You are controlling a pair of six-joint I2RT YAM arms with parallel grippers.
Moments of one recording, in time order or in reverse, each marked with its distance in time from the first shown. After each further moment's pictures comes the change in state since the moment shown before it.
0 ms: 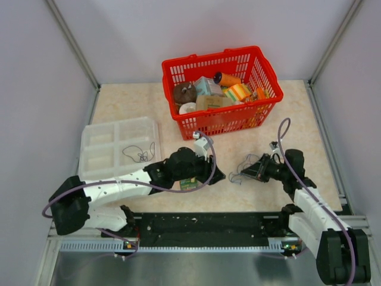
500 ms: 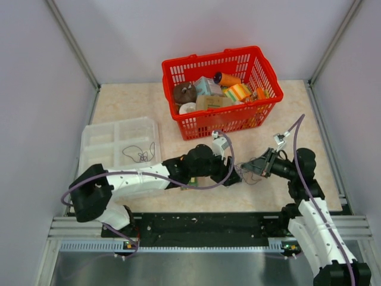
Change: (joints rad) left arm -0.060 0.233 0.148 0.054 0.065 -0.008; right arm 0.001 -0.241 0.076 0.006 -0.178 0.126
